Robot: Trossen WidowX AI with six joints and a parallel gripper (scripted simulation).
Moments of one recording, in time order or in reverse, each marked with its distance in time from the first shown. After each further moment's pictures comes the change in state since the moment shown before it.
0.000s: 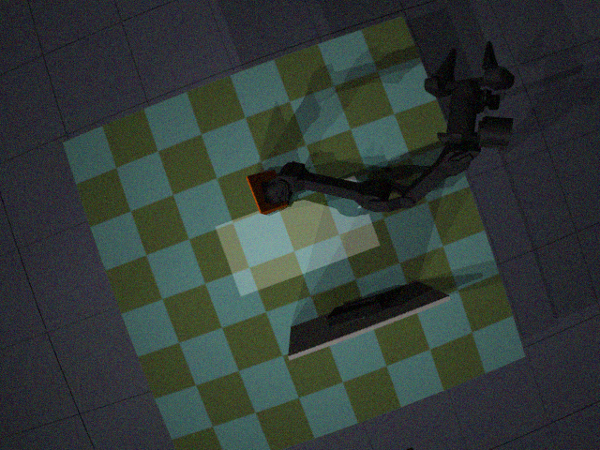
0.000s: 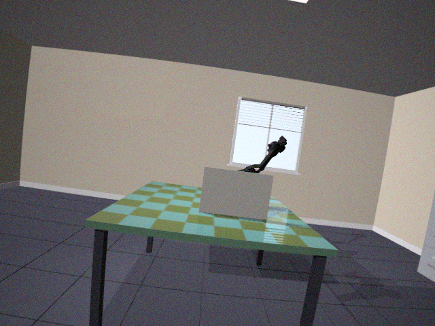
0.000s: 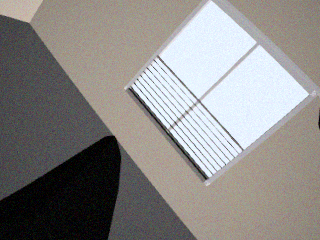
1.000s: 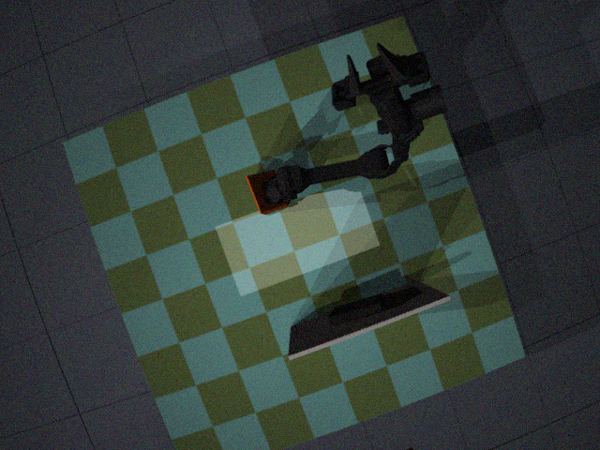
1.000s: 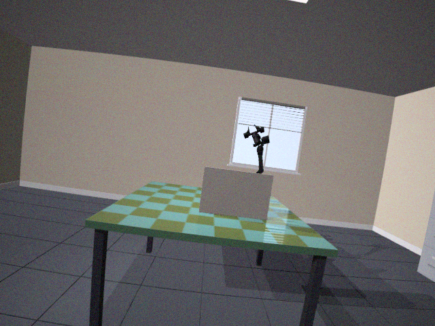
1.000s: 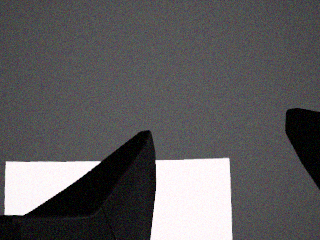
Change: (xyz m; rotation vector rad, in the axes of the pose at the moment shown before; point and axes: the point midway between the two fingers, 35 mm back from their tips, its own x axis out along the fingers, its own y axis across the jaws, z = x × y) arm -0.105 -0.041 -0.258 0.566 1.246 -0.046
